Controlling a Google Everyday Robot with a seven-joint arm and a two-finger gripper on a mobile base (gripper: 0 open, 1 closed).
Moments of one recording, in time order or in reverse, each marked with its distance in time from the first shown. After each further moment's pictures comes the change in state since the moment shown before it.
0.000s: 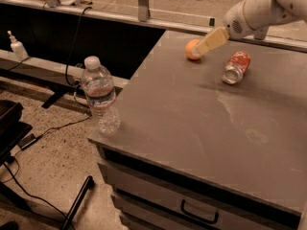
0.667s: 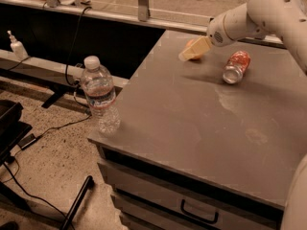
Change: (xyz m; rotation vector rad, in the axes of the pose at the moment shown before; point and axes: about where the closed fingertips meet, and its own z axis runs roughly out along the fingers) arm -0.002 0.001 0.062 0.019 -0.046 -0.021
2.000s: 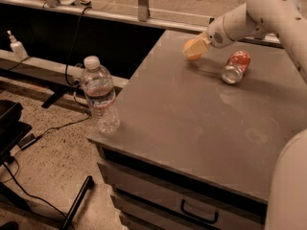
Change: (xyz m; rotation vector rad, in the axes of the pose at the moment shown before) arm 0.013 0.004 0.008 -0.085 0.040 0.045
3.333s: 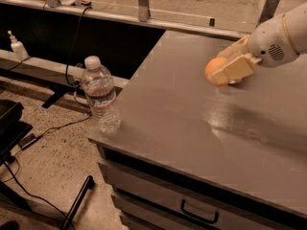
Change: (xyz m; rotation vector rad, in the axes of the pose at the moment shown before) arm 0.024 0.150 -0.172 -0.201 0.025 -0.111
